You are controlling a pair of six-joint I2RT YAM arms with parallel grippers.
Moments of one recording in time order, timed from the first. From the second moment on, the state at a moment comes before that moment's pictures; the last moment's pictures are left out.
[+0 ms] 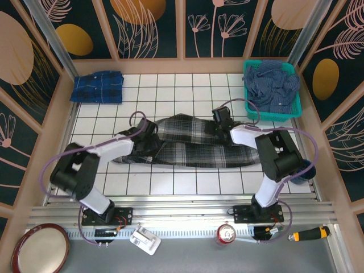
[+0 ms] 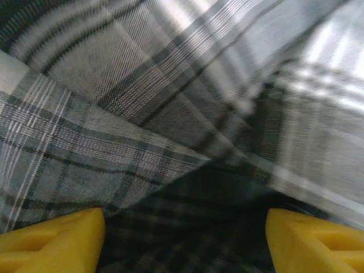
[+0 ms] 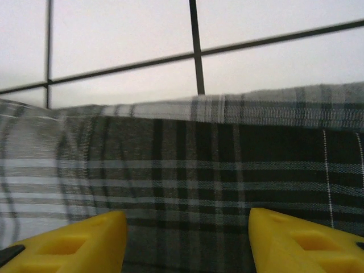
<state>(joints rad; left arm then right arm) -0.52 1.64 0.84 -0.37 -0.14 -0.84 0.44 1.77 0.93 -0.08 0.11 0.50</state>
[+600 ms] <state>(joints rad) -0.37 2.53 2.20 -0.53 -0.13 -0.64 0.68 1.58 0.78 -0.35 0.12 0.66</state>
